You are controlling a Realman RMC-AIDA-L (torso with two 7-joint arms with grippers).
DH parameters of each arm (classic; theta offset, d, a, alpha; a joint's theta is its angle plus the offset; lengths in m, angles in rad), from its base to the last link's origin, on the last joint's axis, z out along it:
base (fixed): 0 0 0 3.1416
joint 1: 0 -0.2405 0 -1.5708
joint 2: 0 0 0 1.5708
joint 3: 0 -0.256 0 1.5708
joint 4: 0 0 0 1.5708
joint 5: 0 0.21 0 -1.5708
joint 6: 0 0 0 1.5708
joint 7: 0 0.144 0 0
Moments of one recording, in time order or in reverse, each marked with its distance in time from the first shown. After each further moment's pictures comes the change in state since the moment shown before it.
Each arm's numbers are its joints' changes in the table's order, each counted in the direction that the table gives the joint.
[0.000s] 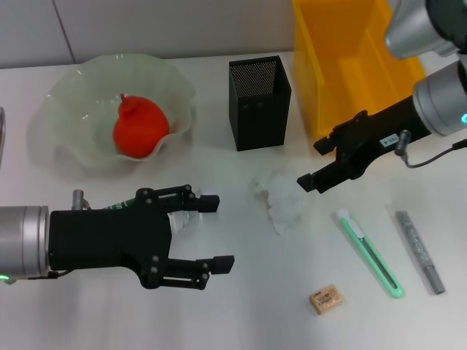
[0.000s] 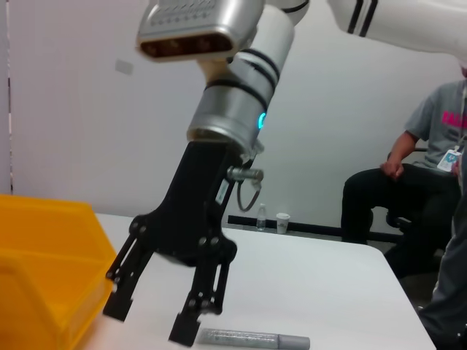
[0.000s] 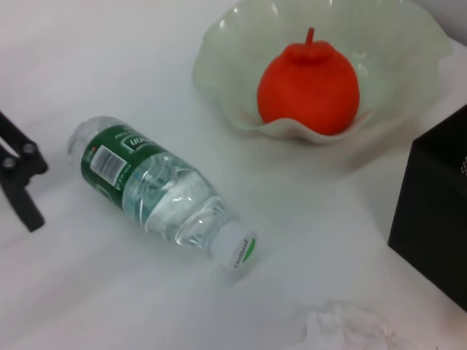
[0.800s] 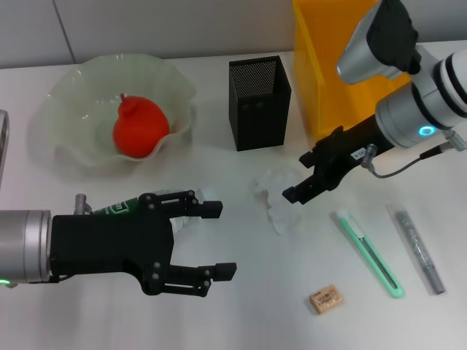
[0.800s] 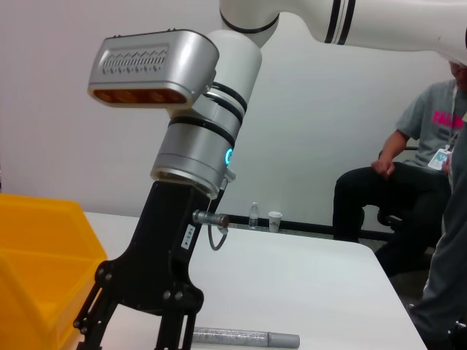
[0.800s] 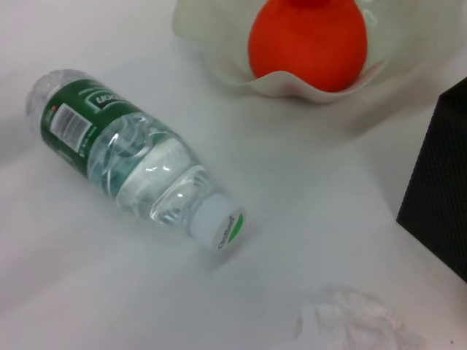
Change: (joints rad) left arm -0.001 0.000 -0.012 0.002 0.000 0.012 0.000; right arm -0.076 0.000 0.085 0.200 -0.045 0.161 0.002
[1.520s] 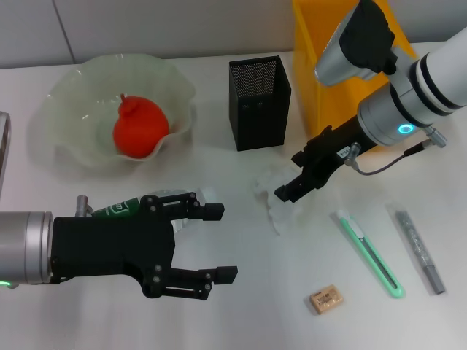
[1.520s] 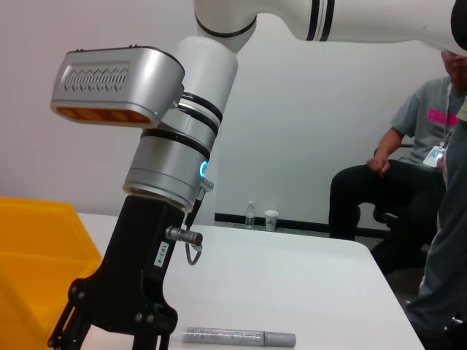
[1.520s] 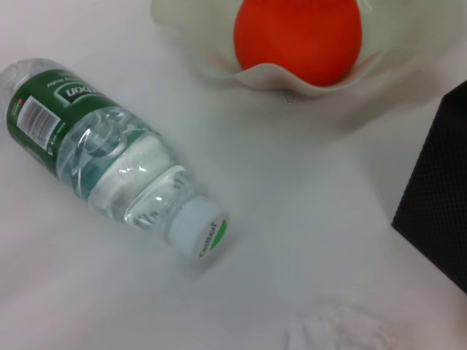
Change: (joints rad) left arm -0.001 0.000 -0.007 0.000 0.000 0.003 0.011; right arm -0.075 0.000 0.004 0.123 -0.036 0.075 0.000
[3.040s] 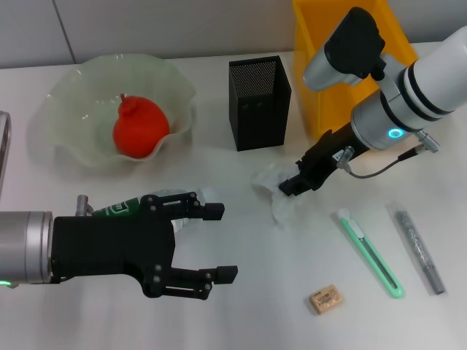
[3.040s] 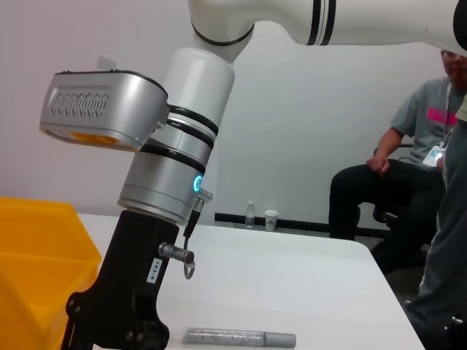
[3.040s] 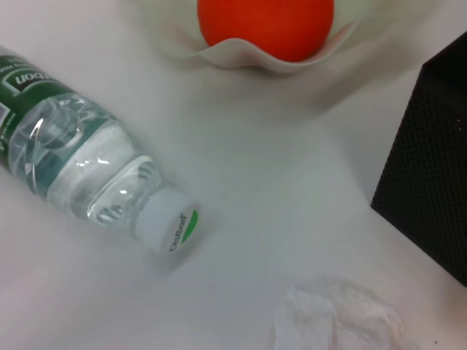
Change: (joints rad) left arm 0.001 0.000 0.000 0.000 0.000 0.000 0.002; right arm -0.007 -0.003 0.065 0.028 -0.023 0.067 0.096
